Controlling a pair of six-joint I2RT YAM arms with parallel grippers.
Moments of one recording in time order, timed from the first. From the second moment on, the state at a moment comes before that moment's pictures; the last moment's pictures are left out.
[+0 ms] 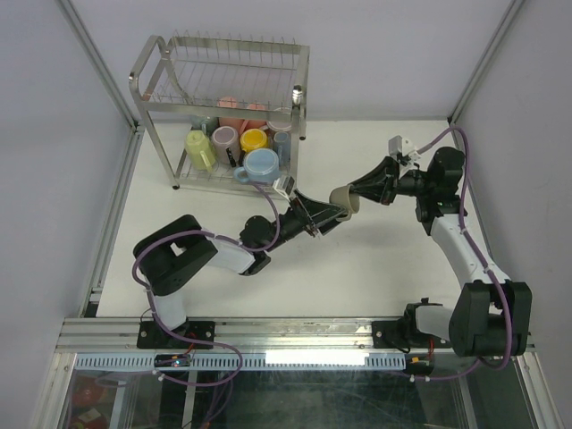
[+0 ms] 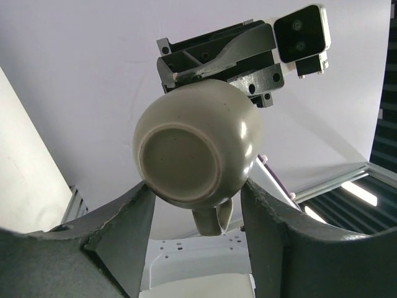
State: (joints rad) left arm -0.94 1.82 0.71 1.51 0.16 -1.53; right arm 0.03 1.22 0.83 0.37 -1.42 -0.01
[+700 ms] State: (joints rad) left arm -0.94 1.84 0.72 1.52 0.17 -1.60; right arm 0.03 1.22 0.81 0.43 -1.40 -0.05
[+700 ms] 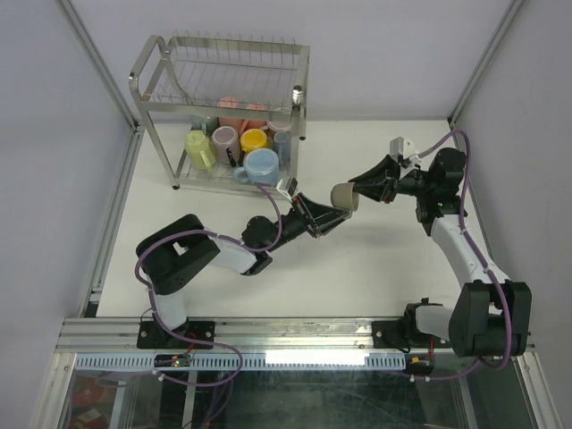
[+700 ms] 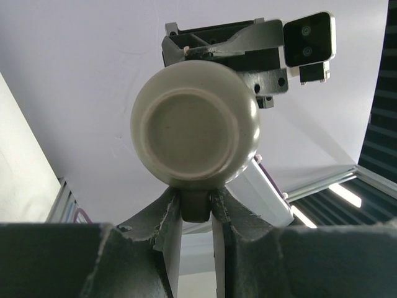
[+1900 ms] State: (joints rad) left arm -0.44 1.60 0.16 1.50 0.22 -1.29; right arm -0.01 1.21 0.83 -0.02 -1.45 -0.39
